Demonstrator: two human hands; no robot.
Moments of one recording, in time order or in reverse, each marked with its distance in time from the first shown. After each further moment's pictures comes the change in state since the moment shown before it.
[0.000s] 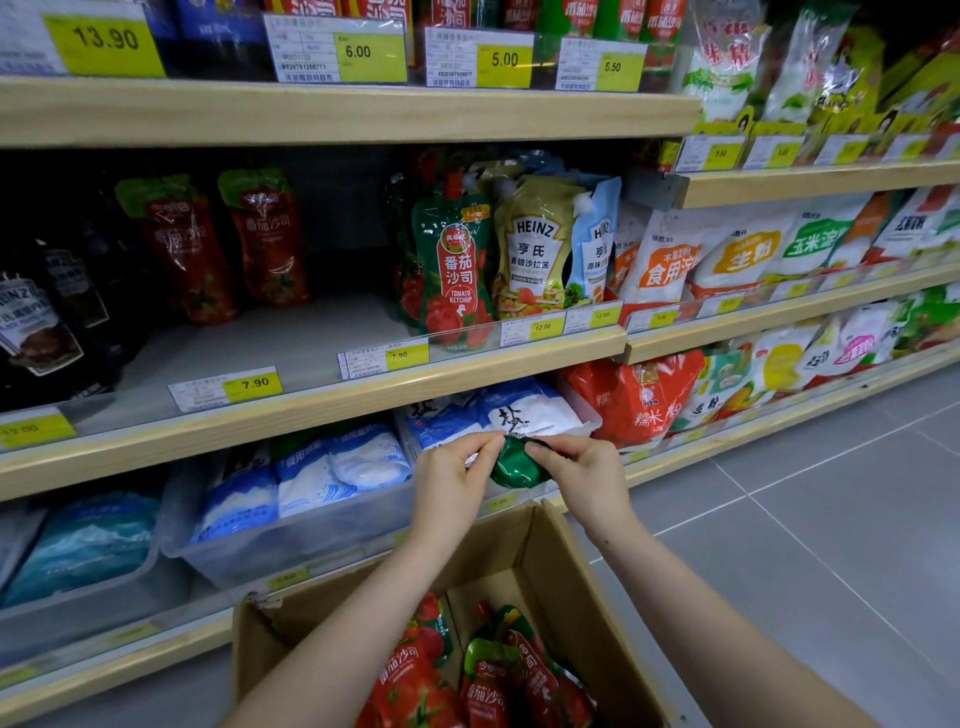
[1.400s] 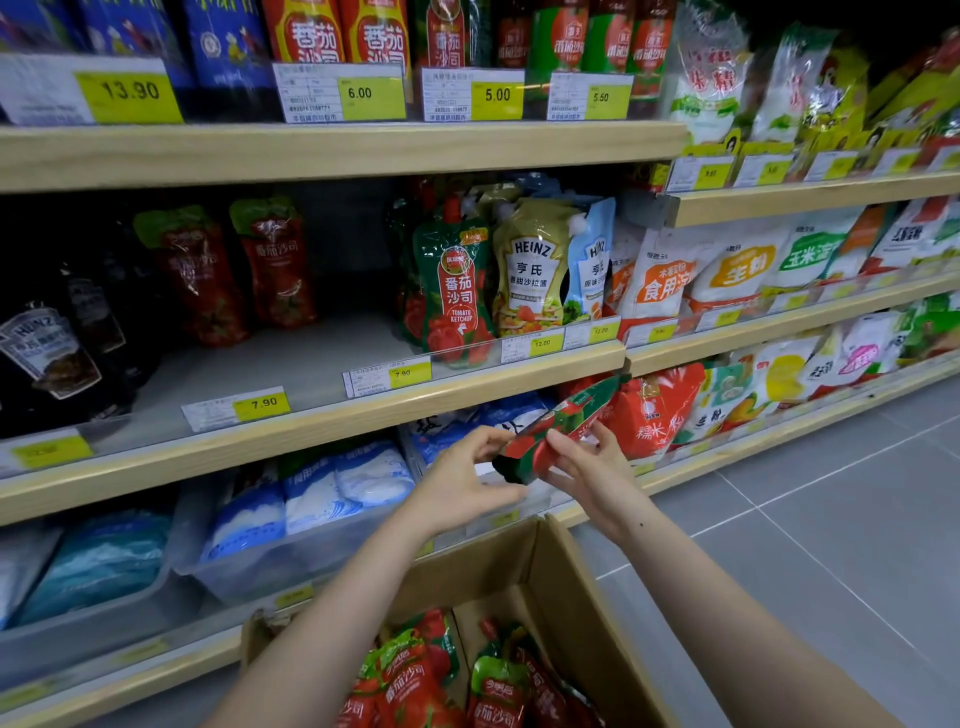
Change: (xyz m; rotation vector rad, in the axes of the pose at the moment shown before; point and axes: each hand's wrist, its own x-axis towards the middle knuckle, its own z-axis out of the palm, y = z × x) left_hand 0.026 0.012 -0.019 0.009 -0.573 -0.133; right_hand 0.024 0.007 -0.015 0.666 -0.200 0.173
